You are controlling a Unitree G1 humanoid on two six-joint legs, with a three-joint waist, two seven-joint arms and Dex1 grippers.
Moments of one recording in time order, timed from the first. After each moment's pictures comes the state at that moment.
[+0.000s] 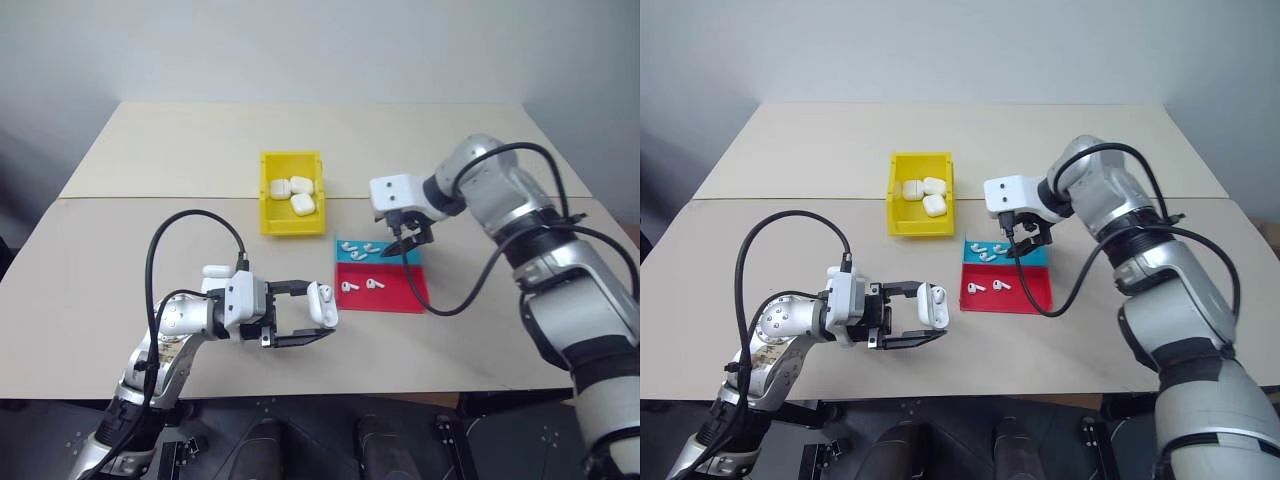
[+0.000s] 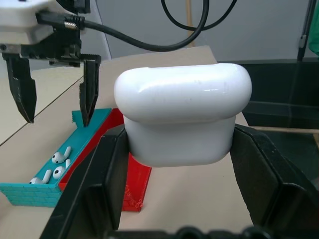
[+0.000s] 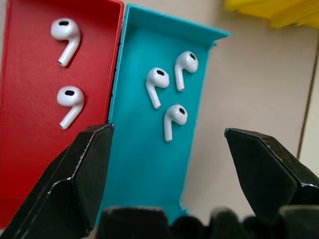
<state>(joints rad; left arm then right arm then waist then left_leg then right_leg) -0.23 0.52 -0.12 -0.23 -0.42 0.03 -1.14 -1.31 -0.54 0.60 0.81 -0.23 0.03 1.38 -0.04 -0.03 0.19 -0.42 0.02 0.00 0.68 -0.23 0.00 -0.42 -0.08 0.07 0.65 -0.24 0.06</state>
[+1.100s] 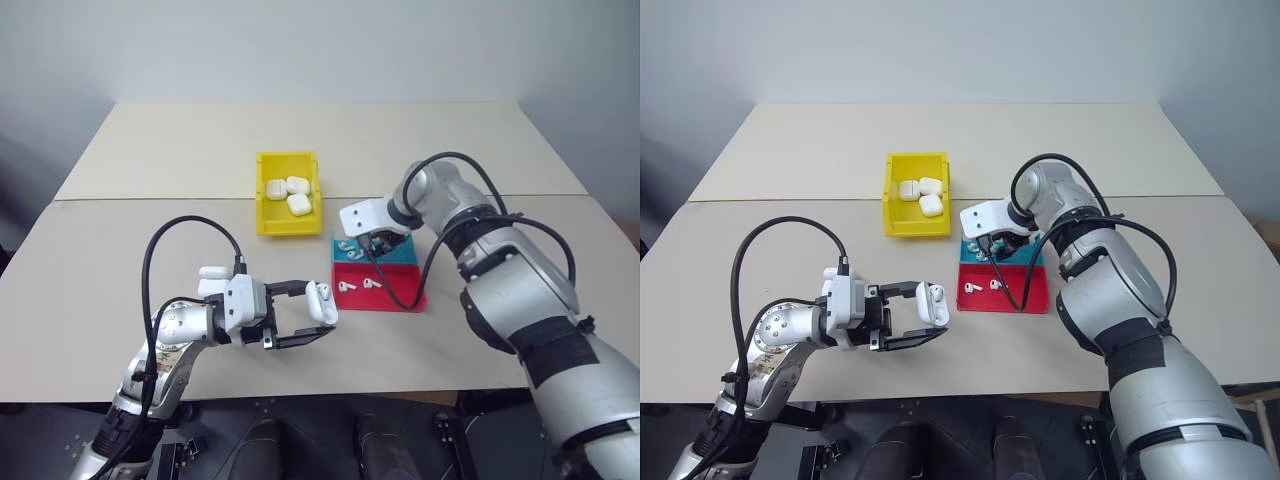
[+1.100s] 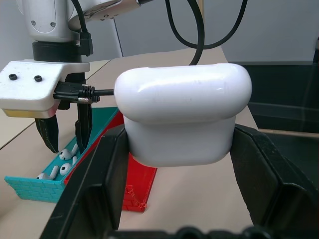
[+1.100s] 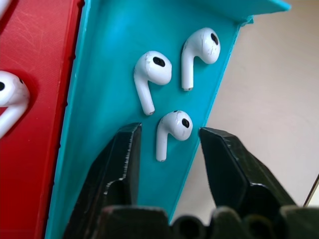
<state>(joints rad) -0.19 0.52 -0.13 -0.27 -0.42 0.03 -1.08 -1.41 -0.33 0.61 1.27 -0.49 -0.21 1.19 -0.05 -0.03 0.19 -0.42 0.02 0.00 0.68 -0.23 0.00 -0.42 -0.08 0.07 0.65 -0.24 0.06</state>
